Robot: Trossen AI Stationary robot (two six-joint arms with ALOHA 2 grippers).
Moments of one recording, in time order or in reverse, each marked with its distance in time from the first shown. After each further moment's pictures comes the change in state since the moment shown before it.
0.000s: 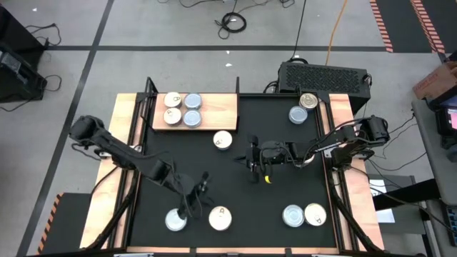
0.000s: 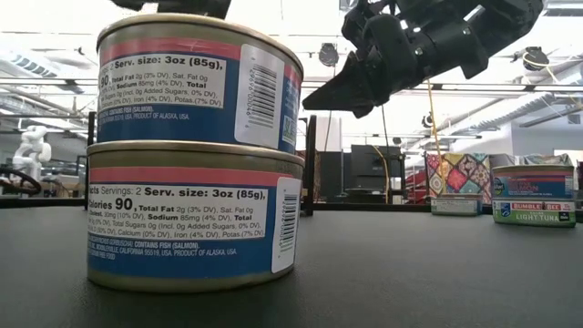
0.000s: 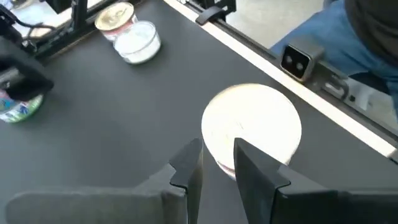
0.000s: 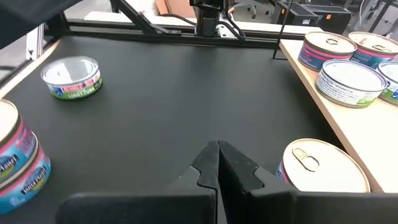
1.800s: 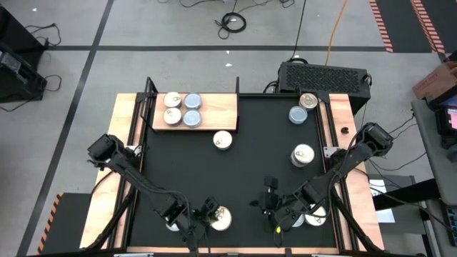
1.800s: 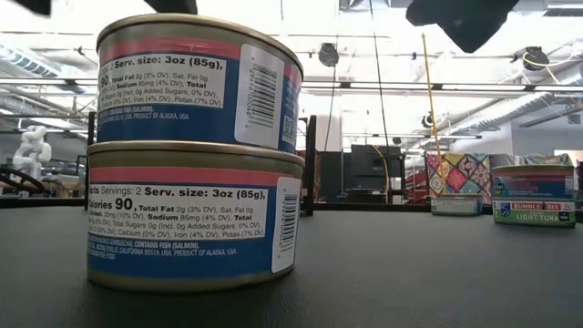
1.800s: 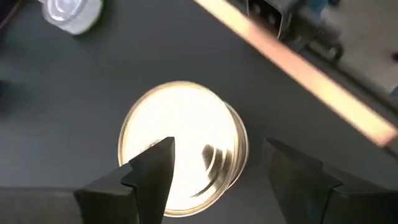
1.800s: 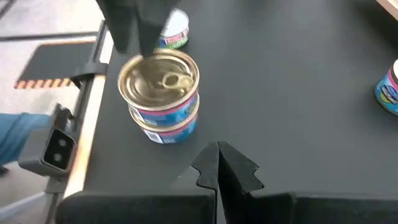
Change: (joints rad) left arm -0.218 0.356 0.380 -0.362 -0.266 -0.058; right arm 0.583 0.037 0.324 -0.684 0.449 0.568
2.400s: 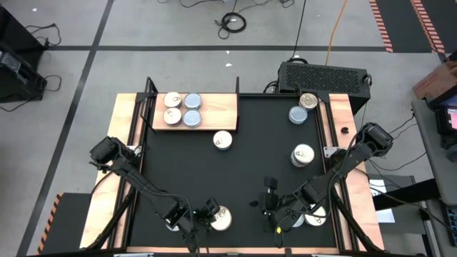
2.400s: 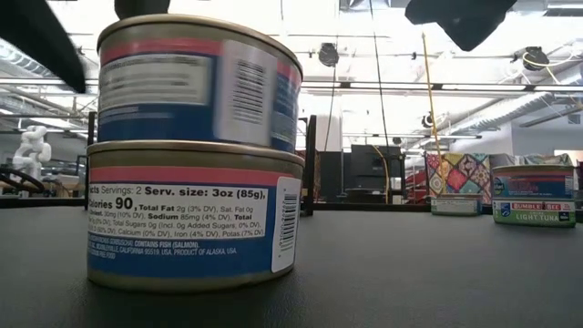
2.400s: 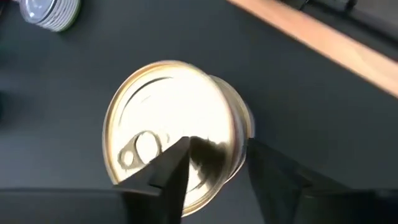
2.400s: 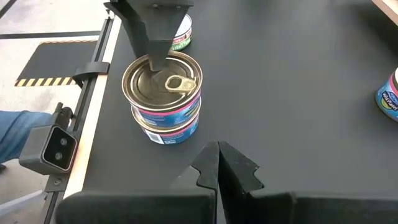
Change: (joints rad) left arm -0.010 0.042 0.000 -0.038 -0.037 0.112; right arm 0.000 0.000 0.000 0.008 0.001 -0.026
